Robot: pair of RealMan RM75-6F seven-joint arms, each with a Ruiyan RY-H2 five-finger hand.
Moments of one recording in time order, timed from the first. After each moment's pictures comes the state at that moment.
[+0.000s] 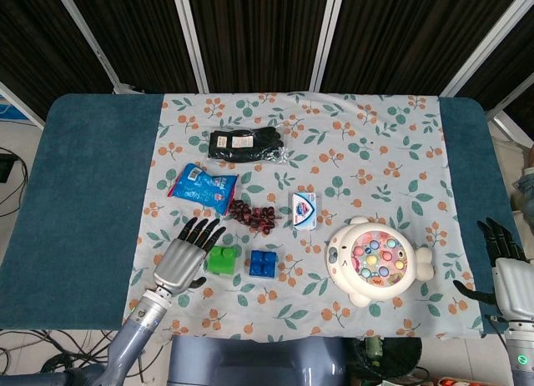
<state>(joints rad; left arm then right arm) -0.48 -1.64 -0.11 -1.76 1.26 1.12 0.78 0.06 -1.11 0.11 -1.64 -1.40 1.45 0.09</state>
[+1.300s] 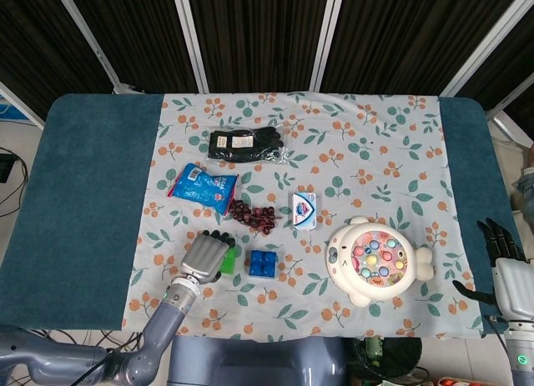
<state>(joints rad) -0.73 -1.76 -0.13 -1.72 0.81 1.15 1.00 0.06 -1.10 0.11 -1.65 -1.40 1.45 0.10</state>
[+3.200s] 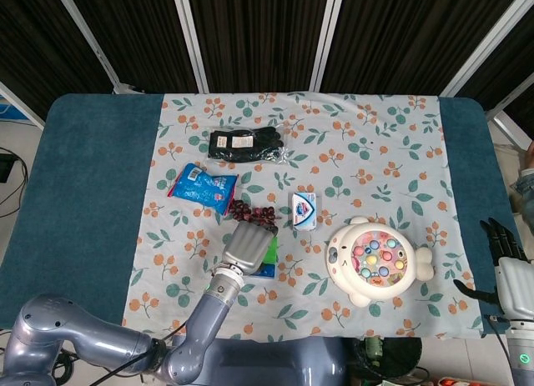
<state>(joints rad) -1.05 -1.86 -0.32 -1.80 0.52 1.30 1.19 0.06 -1.09 0.11 -1.66 -1.37 1.43 0.13</state>
